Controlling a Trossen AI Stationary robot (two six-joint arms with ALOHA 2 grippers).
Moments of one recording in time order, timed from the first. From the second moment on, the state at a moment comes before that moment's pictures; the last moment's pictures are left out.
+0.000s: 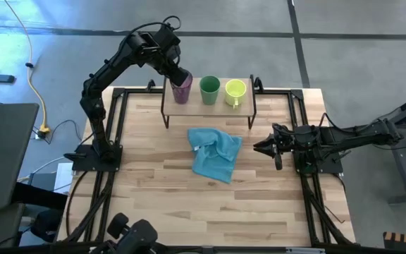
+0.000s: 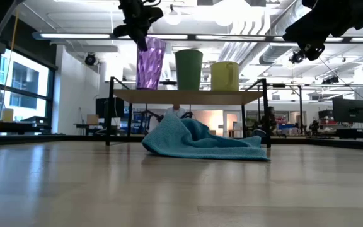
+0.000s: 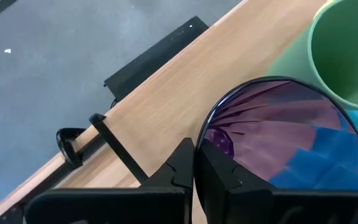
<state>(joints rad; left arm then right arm) 0.78 1.86 2.23 -1.46 -0.09 -0.17 0.13 0.57 0.46 -0.21 0.12 0.34</state>
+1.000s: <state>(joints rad) 0.78 1.86 2.23 -1.44 -0.09 -0.16 0.13 0.57 0.46 -0.22 0.12 0.33</state>
